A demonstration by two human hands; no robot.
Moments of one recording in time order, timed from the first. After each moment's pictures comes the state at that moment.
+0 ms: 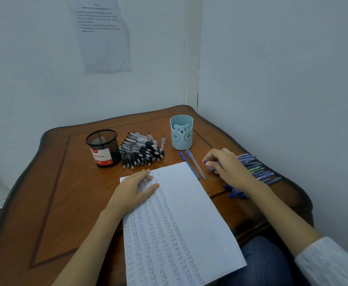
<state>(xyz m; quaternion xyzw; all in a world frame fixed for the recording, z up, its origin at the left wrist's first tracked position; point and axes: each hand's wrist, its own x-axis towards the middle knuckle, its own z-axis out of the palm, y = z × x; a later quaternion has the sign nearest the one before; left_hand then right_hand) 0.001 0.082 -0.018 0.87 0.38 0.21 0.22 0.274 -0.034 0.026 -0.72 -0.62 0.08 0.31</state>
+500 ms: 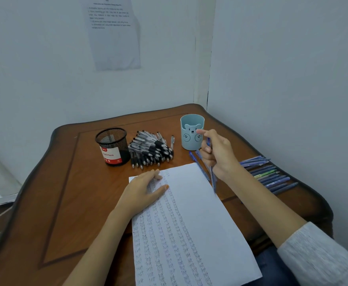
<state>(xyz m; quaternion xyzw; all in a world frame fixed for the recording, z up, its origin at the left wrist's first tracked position) 0.000 0.082 -0.018 0.87 0.38 0.21 0.22 0.215 0.007 0.070 -0.51 -0.29 0.44 0.68</state>
